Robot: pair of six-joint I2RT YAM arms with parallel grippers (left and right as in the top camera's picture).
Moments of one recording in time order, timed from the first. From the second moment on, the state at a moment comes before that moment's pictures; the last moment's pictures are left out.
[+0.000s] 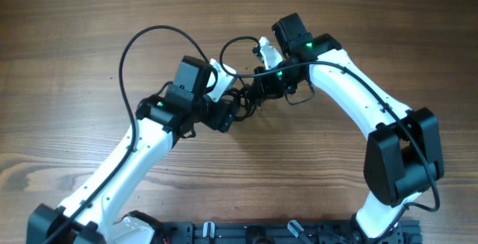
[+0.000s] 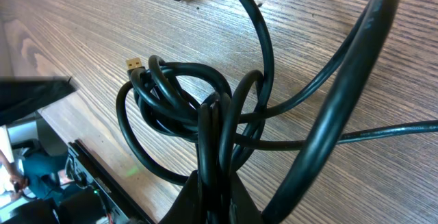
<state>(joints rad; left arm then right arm) -0.45 1.39 0.96 -0.60 0.15 0.10 0.43 1.89 1.45 -0.88 -0.58 0.22</state>
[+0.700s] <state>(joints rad) -0.45 1.63 0.95 -0.33 0.09 0.12 0.43 1.89 1.45 -0.88 -0.58 0.21</state>
